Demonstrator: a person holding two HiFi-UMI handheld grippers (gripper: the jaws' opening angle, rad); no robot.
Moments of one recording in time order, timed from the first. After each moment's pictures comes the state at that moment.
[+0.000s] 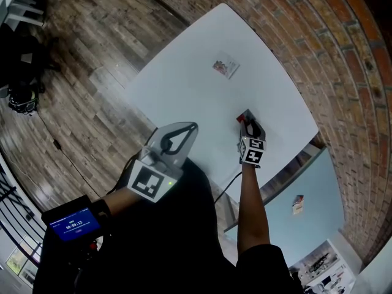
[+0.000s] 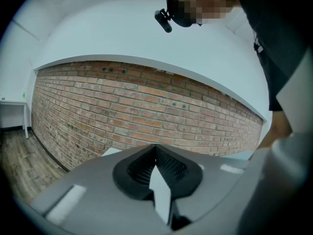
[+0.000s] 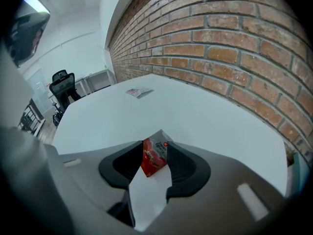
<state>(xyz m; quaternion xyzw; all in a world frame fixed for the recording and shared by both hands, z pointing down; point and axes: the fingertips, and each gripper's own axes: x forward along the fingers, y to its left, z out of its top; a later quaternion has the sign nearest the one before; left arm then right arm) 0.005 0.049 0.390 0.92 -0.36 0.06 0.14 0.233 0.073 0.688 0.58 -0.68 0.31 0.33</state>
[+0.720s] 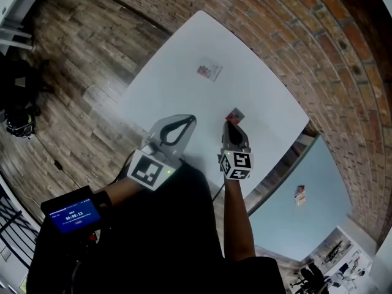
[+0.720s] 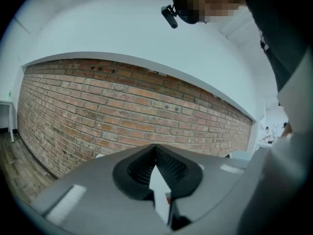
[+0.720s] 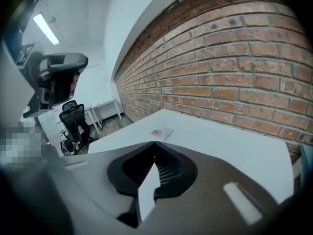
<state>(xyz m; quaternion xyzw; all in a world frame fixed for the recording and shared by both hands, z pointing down) 0.032 0.049 0.378 0.95 -0.30 0.05 0.12 0.156 0.081 0.552 0.60 -0.74 0.25 0.17</state>
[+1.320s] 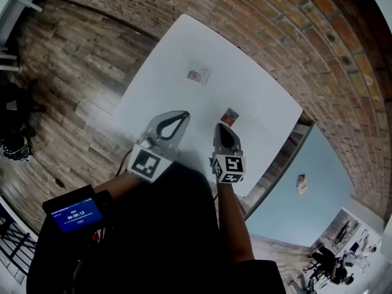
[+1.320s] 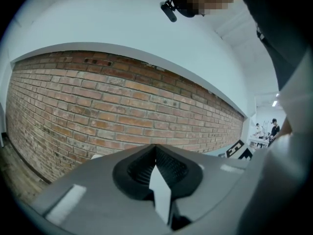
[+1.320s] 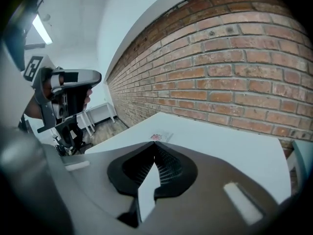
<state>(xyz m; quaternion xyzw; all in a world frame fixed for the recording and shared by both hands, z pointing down) 0.033 0.006 0.406 0.96 -0.25 0.04 0.10 0.137 0.071 0.544 0.64 -0.71 0.26 0.16</state>
